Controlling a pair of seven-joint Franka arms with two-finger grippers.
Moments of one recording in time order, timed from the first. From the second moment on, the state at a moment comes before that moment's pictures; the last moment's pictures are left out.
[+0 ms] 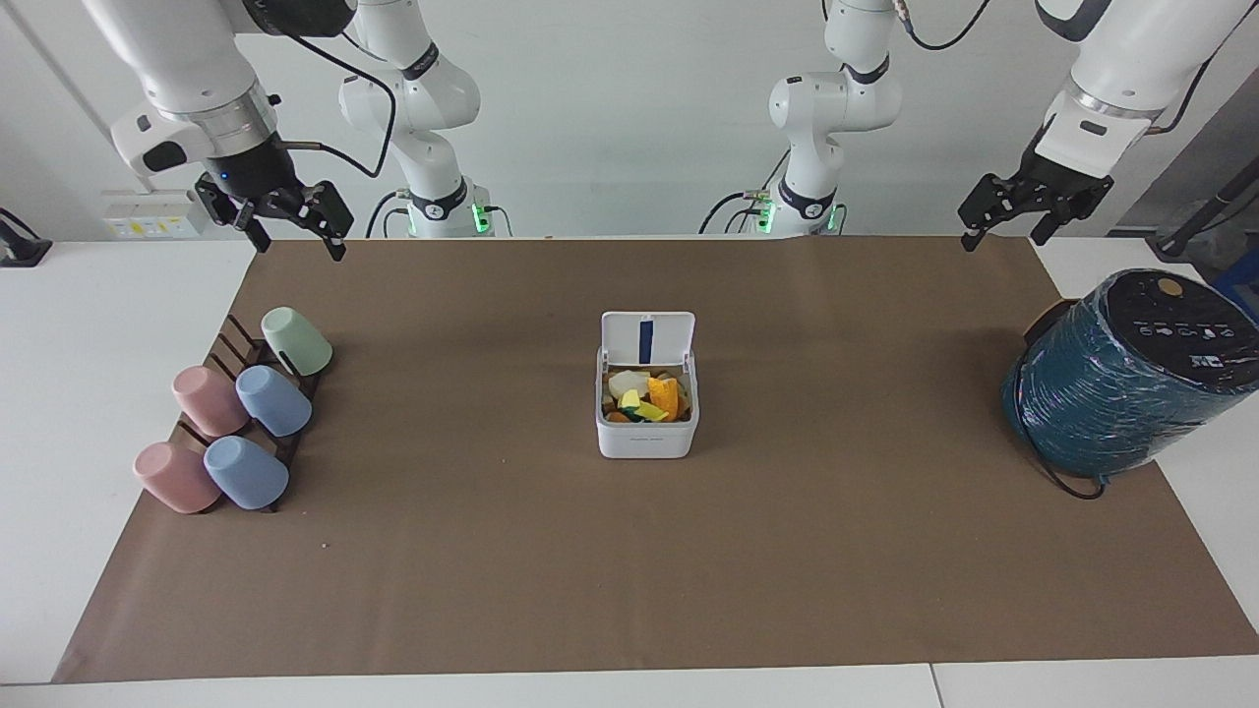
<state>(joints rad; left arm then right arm) -0.04 -0.04 0.02 -1.56 0.01 1.50 -0.02 0.09 -0.05 -0.09 -1.60 -0.01 1.53 0.17</state>
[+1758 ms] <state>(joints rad) -0.56 -0.14 -0.04 -1.89 0.01 1.90 -0.40 0.09 -0.05 -0.09 -1.60 -0.01 1.53 0.17</state>
